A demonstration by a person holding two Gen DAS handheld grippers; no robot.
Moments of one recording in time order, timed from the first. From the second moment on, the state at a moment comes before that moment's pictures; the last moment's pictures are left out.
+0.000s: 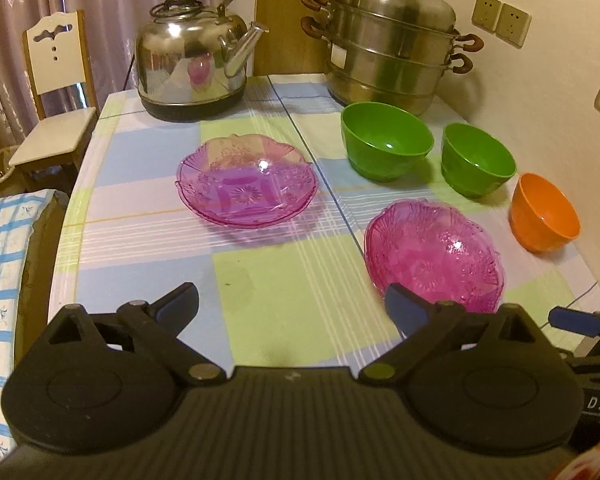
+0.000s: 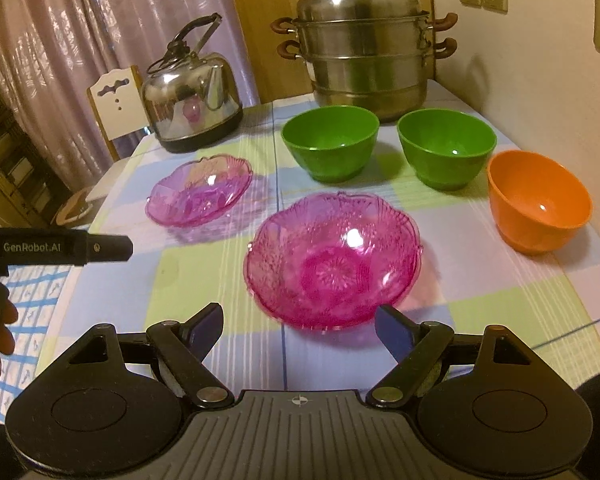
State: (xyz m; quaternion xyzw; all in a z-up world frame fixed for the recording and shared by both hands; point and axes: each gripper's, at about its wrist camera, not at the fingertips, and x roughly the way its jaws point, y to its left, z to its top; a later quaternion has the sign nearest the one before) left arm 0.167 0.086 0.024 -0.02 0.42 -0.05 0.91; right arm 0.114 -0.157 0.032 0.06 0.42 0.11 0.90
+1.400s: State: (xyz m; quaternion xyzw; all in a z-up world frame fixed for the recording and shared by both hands) left arm 0.204 0.127 0.011 -0.01 0.42 -0.02 0.91; right arm 0.188 -0.110 0.034 0.05 0.40 0.16 0.90
